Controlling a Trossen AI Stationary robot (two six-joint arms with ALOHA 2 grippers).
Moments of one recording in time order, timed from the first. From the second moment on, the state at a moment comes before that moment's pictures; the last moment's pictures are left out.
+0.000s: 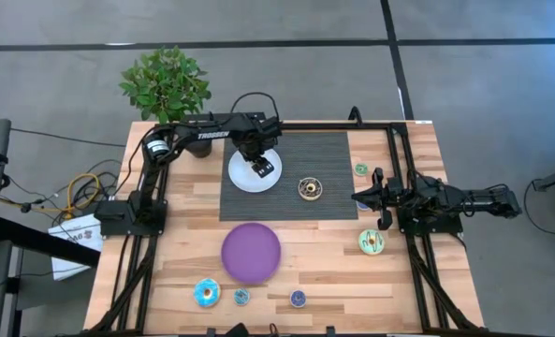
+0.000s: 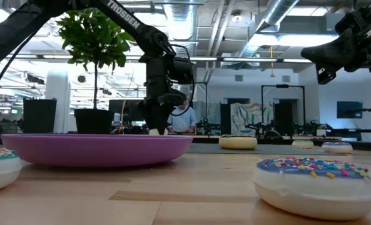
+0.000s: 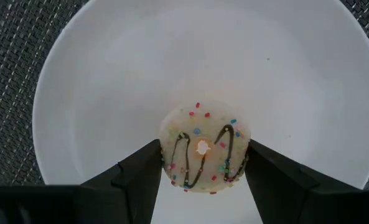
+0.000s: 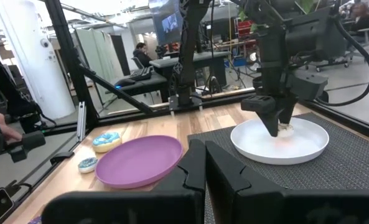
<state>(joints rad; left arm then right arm) 0.50 2.10 1.61 -0.96 0.01 -0.13 0.02 0.01 0.01 0.01 0.03 0.12</state>
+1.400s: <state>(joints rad) 0.50 2.10 1.61 -0.97 -0.02 -0.09 0.02 0.01 0.01 0.01 0.03 0.12</state>
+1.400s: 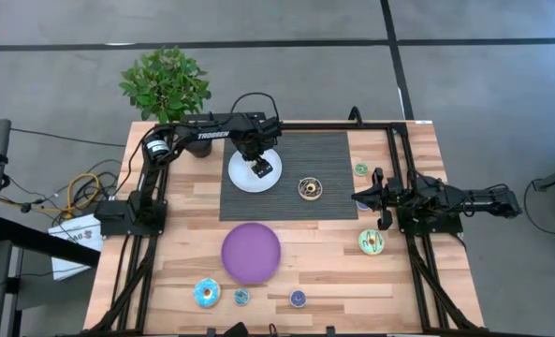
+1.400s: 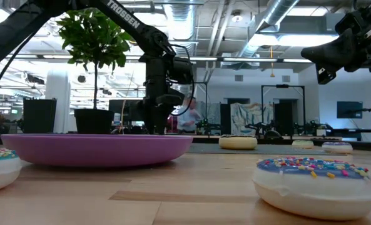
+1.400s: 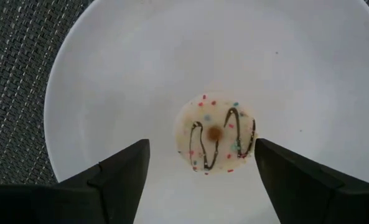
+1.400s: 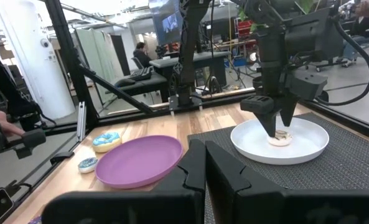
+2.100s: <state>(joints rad) 0.49 1.96 1.61 -0.97 -0.01 -0.17 0.02 0.01 0.01 0.01 0.03 0.12</state>
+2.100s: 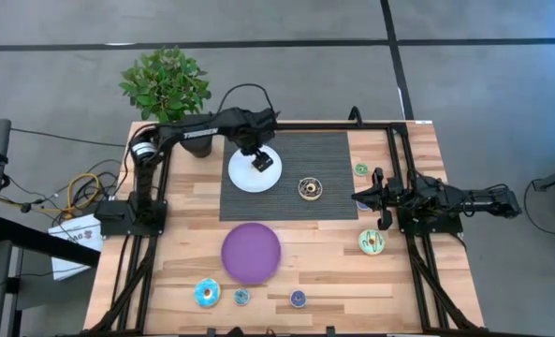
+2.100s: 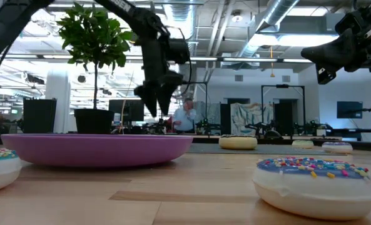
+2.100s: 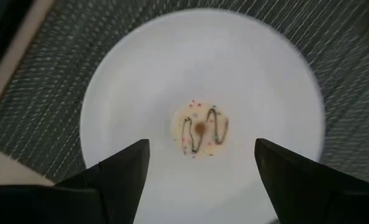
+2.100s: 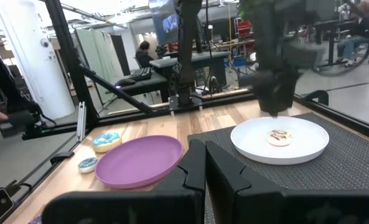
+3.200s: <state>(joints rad) 0.06 1.75 1.56 -0.78 -0.06 -0.21 0.00 0.01 0.01 0.10 0.06 0.23</state>
